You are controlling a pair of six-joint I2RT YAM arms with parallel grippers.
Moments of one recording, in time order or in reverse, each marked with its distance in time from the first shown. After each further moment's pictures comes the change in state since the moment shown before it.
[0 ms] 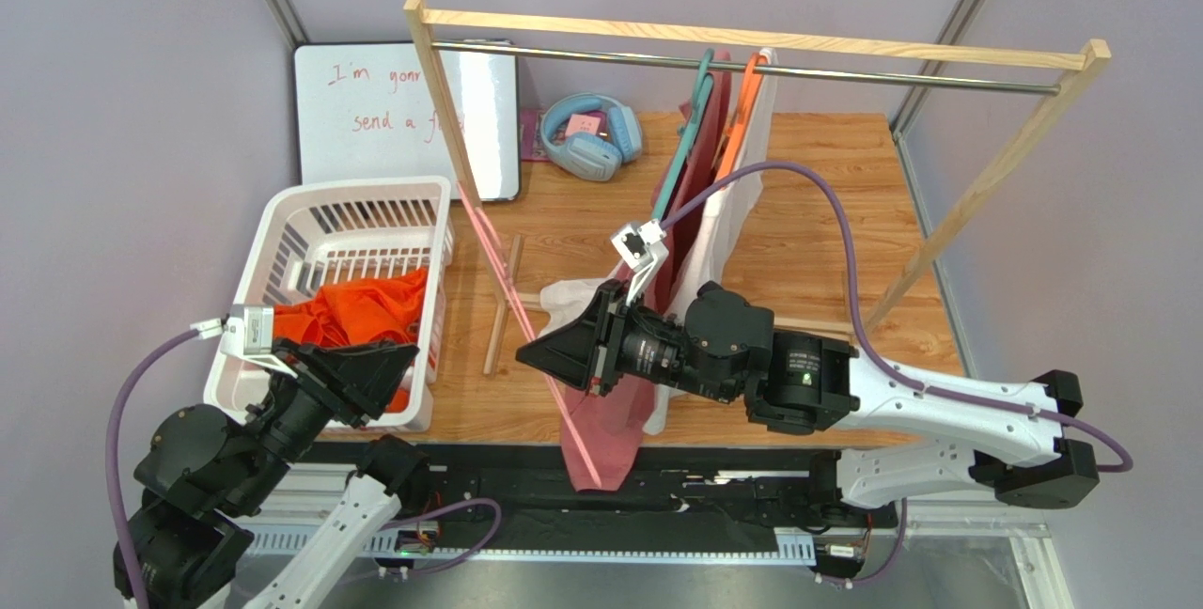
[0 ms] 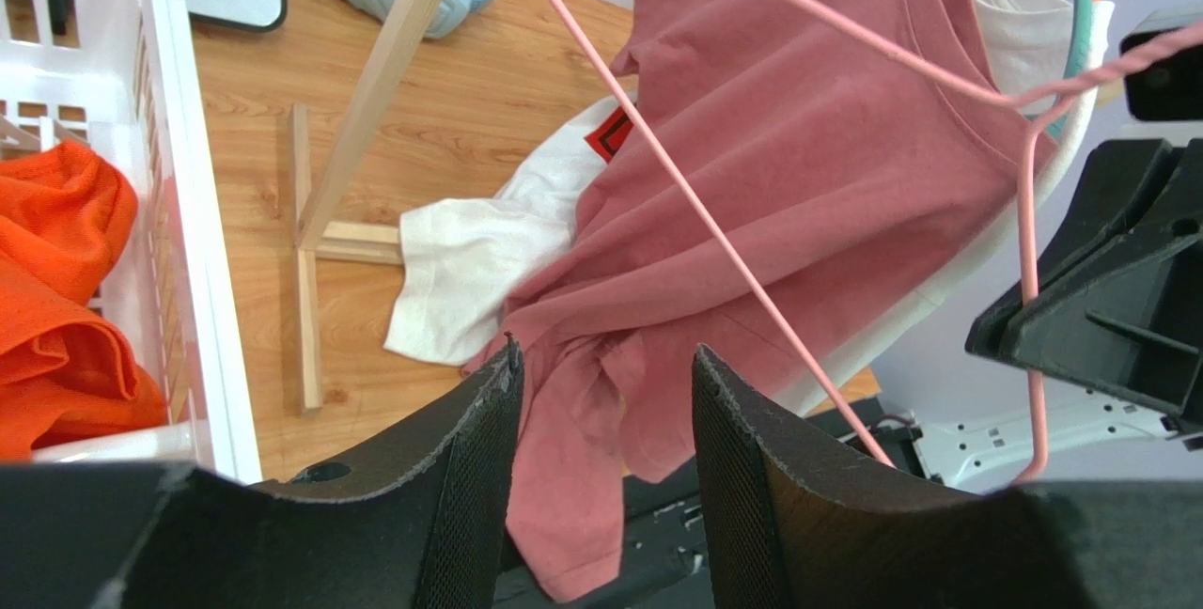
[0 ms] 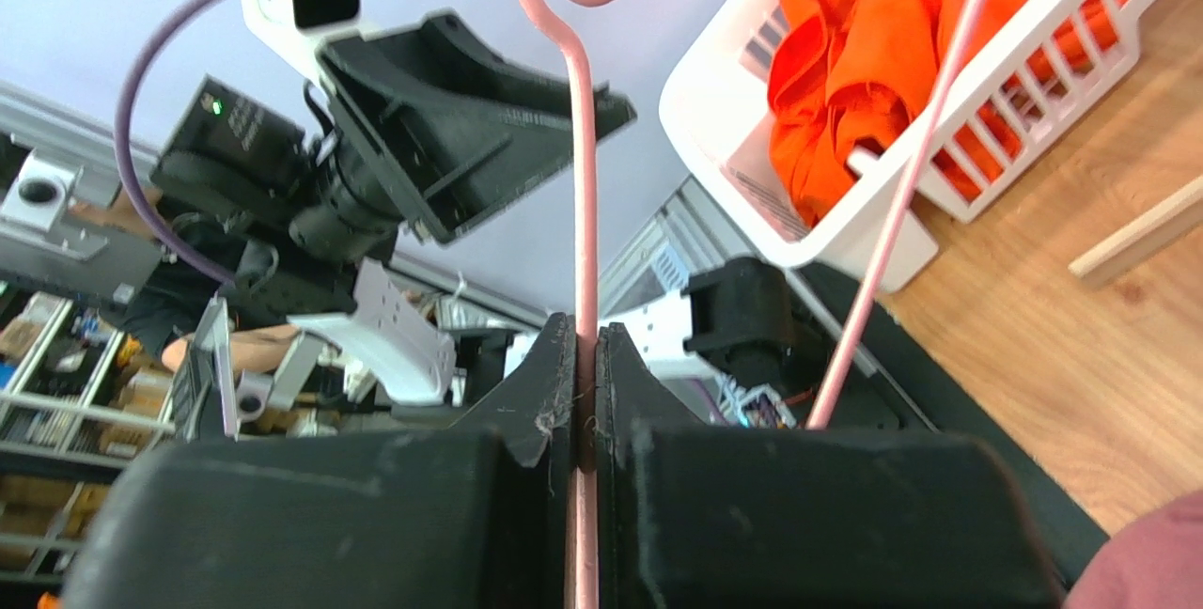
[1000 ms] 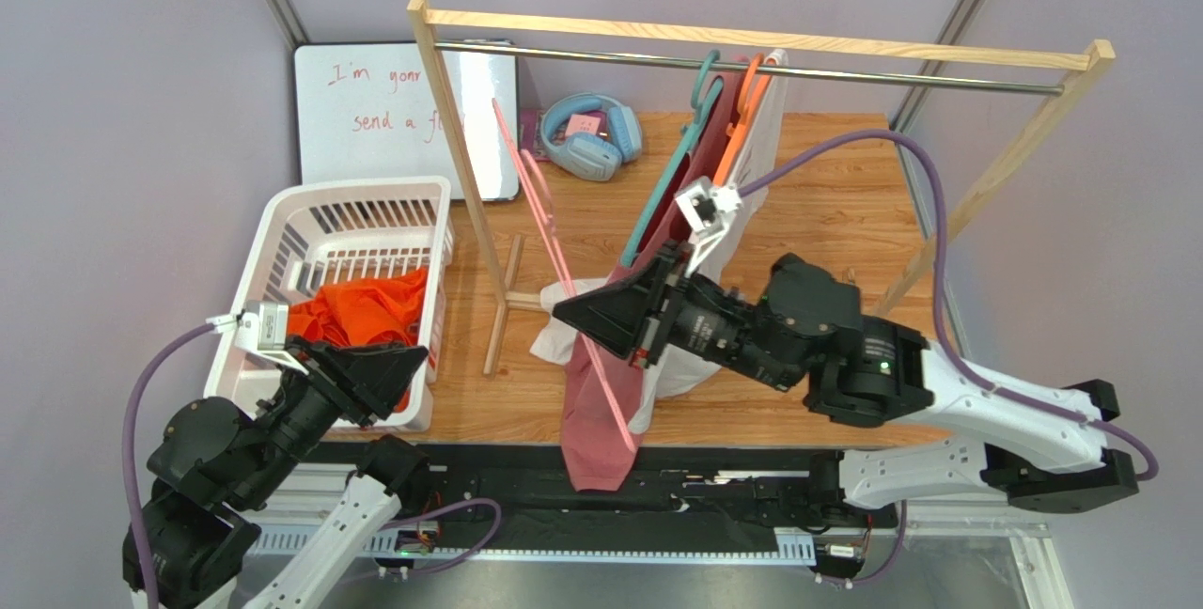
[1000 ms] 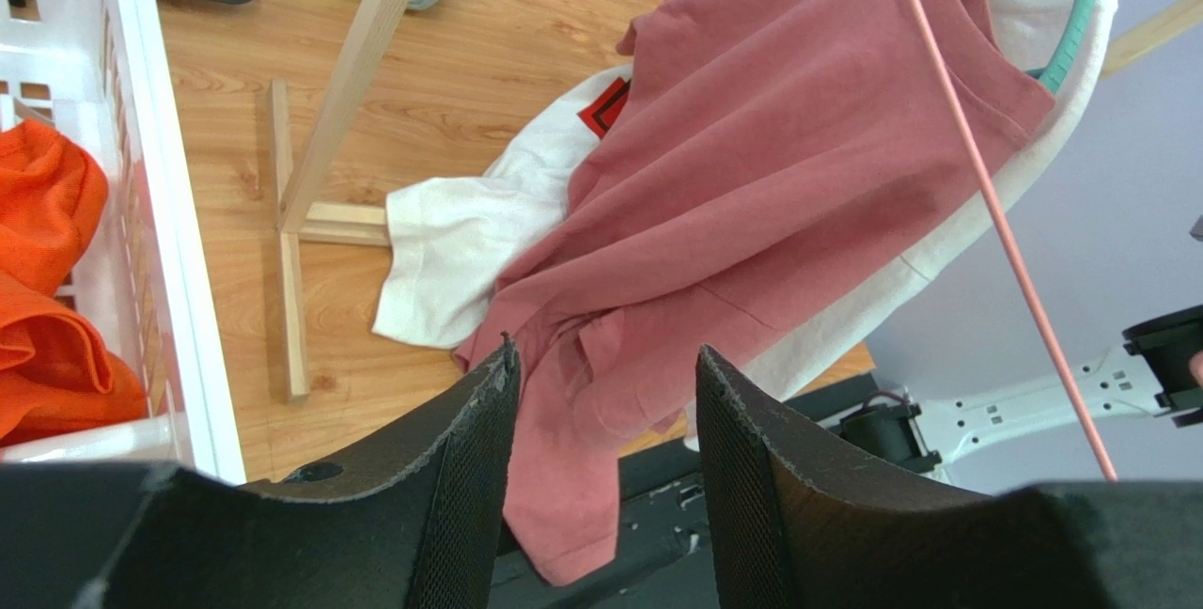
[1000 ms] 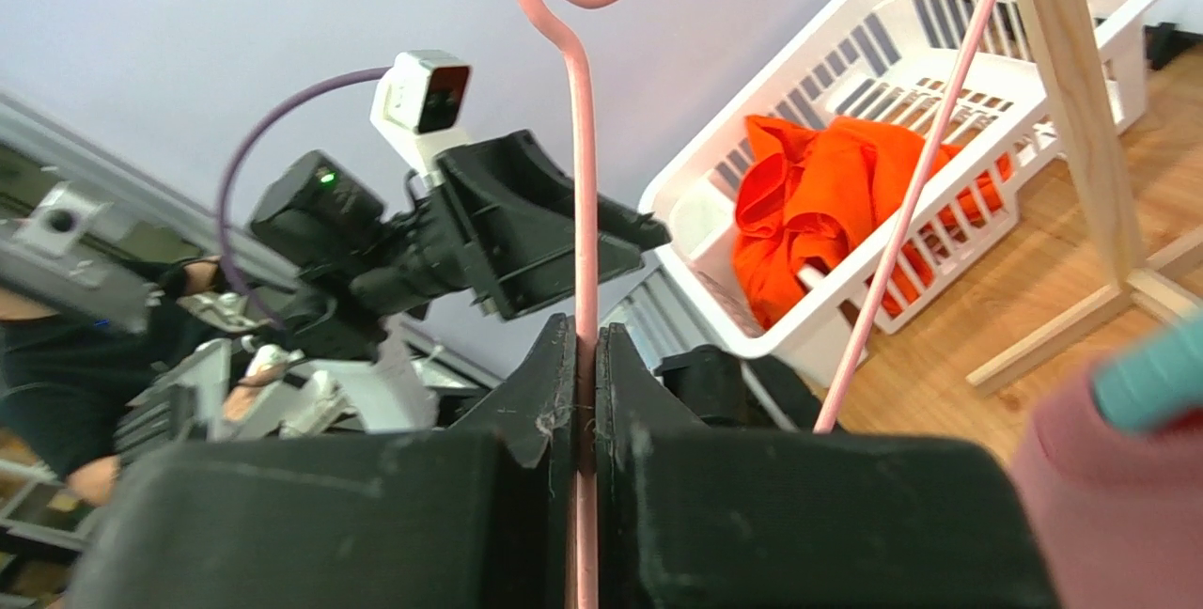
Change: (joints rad) left arm 0.000 0.001 -0.026 0.005 0.036 -0.003; right arm 0.004 -0.071 0.168 -0.127 0.088 -0.161
